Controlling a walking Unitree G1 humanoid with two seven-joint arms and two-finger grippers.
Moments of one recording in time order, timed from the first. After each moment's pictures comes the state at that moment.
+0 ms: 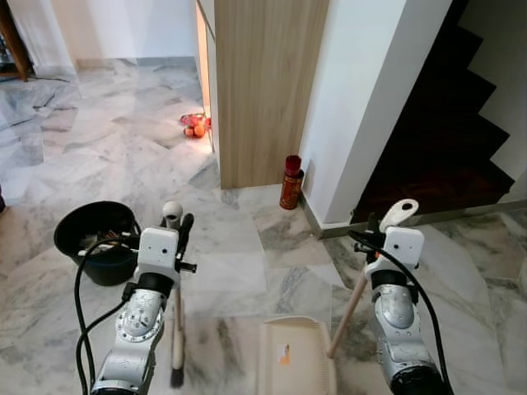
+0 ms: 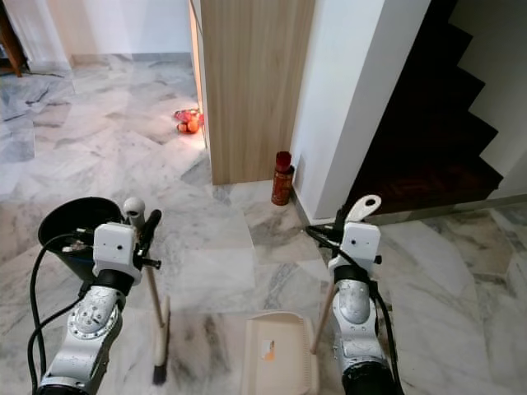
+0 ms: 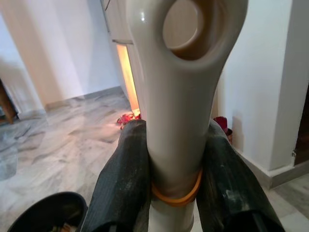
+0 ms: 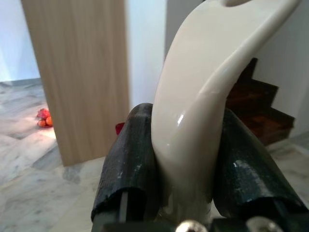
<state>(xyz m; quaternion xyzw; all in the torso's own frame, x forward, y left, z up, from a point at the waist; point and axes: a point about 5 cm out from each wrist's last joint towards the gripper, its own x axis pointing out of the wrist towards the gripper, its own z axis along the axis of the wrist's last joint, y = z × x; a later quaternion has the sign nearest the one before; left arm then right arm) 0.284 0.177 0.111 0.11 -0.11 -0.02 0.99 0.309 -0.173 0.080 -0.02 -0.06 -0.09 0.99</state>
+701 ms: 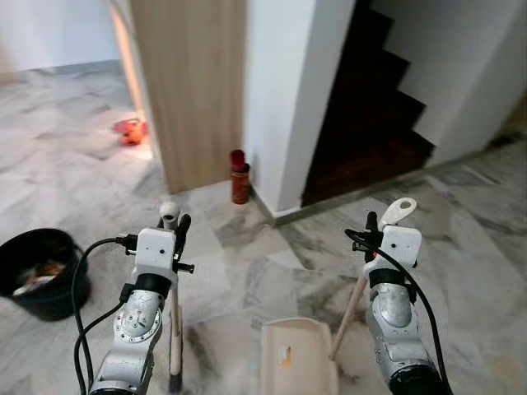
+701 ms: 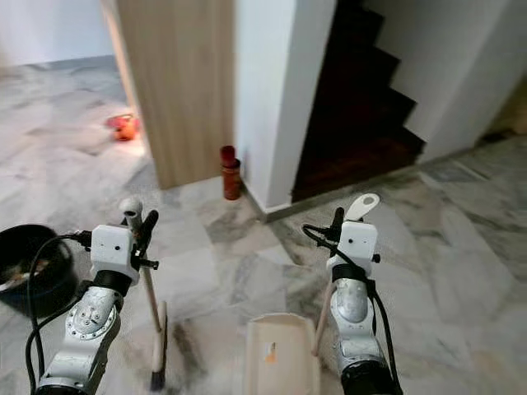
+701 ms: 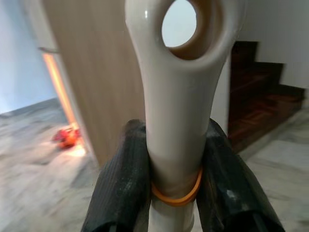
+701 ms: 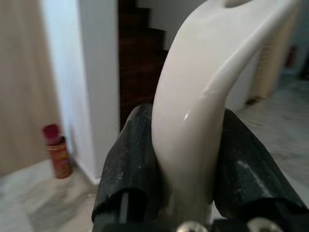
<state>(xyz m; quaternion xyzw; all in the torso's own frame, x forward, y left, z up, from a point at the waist) 0.285 0.174 0.110 0.11 -0.11 -0.03 0.99 0.309 -0.176 0.080 -0.04 -0.06 -0.10 0.99</state>
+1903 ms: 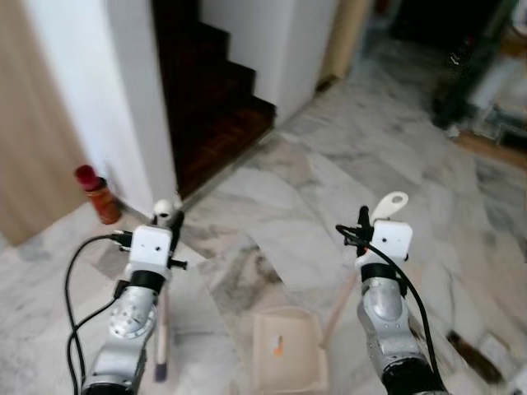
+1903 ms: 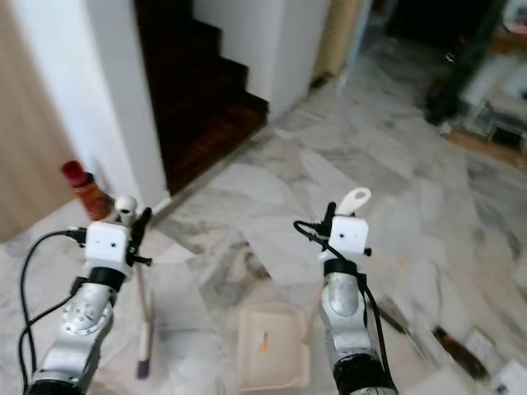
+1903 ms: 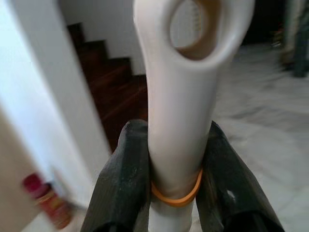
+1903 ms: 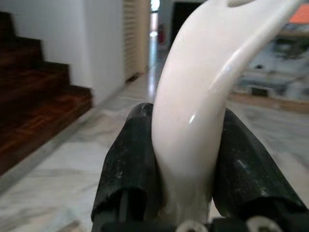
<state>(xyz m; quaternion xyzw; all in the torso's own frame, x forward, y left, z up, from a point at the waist) 0.289 0.172 0.111 0.13 -0.11 -0.03 0.99 0.309 -0.178 0.078 -0.04 -0.05 -0.11 0.99</state>
